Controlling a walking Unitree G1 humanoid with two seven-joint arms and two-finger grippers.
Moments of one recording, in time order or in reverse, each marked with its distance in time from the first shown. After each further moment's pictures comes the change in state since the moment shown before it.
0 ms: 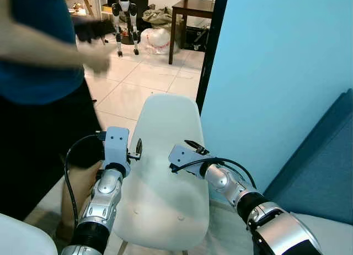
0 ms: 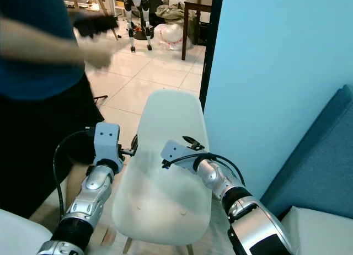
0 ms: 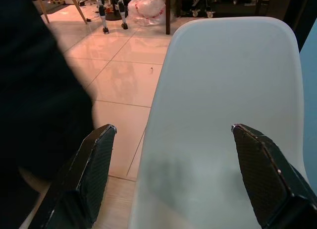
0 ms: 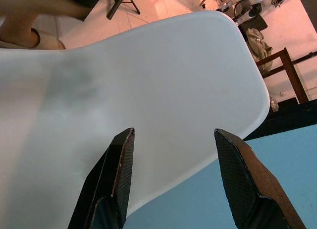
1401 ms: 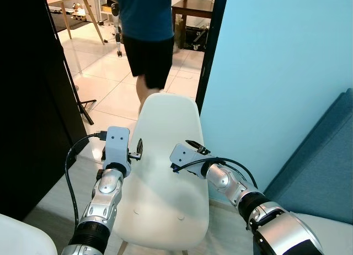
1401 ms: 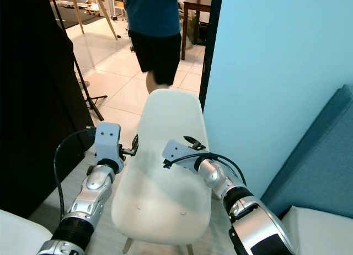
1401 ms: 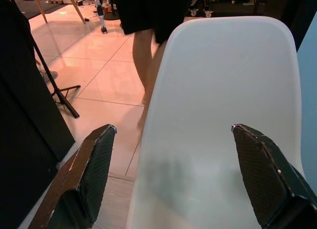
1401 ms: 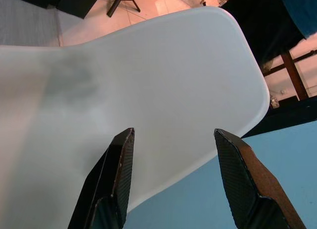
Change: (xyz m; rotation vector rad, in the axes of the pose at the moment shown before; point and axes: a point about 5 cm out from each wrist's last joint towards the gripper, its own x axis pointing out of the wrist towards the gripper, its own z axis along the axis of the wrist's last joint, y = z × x) left arm 0.000 -0.001 0.000 -0.001 0.002 -0.005; right arm -0.001 -0.002 -0.002 0.000 0.006 0.003
